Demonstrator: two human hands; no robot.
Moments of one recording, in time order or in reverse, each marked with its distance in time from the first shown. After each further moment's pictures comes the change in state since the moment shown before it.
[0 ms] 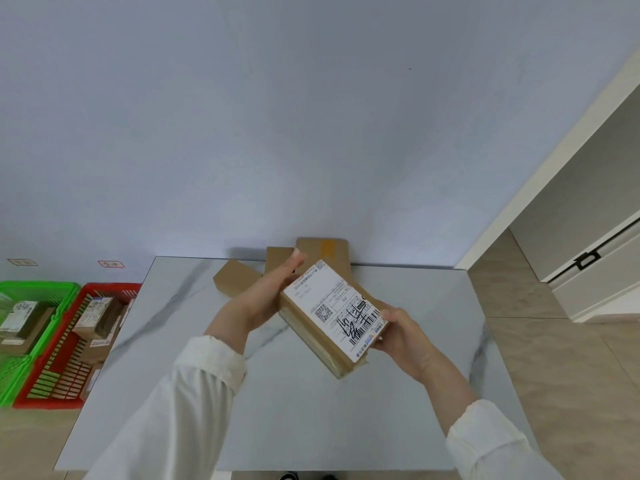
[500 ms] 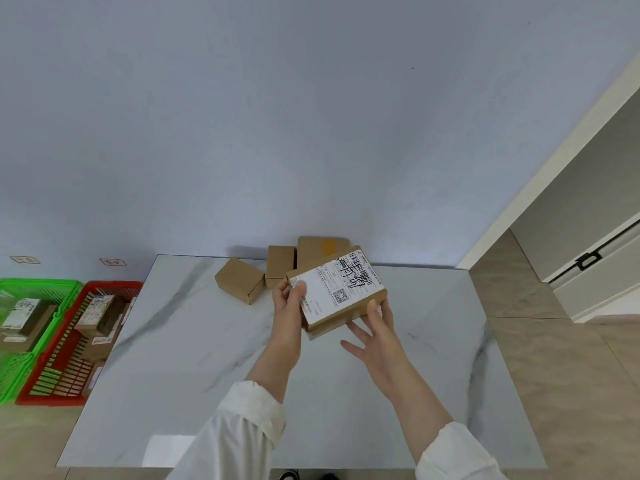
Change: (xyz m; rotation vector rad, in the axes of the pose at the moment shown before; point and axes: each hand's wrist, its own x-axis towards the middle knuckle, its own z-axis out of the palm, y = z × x) left_hand -0.002 -0.047 0.050 -0.440 0.481 0.111; right_hand -0.002 0.024 0.039 0.214 0.232 0.003
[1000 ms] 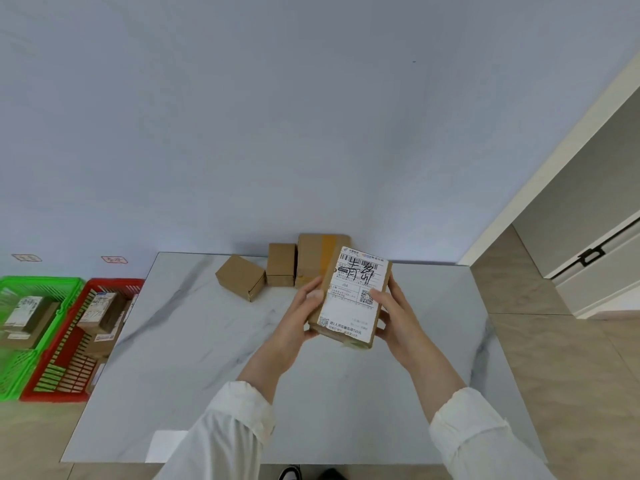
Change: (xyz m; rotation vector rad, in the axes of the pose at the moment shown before) left_hand -0.003 -0.005 -0.011 0.259 -0.334 -0.071; right_hand 0.018 -0.031 -0.014 -0.185 0.038 -0.049
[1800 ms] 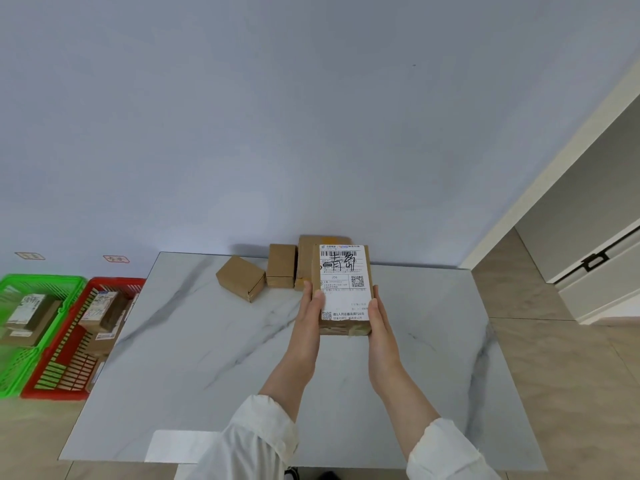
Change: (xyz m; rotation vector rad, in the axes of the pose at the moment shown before) left_hand 0.004 -0.018 0.030 -0.069 0.149 0.077; right_hand -0.019 0.025 0.029 0.045 0.084 -0.106
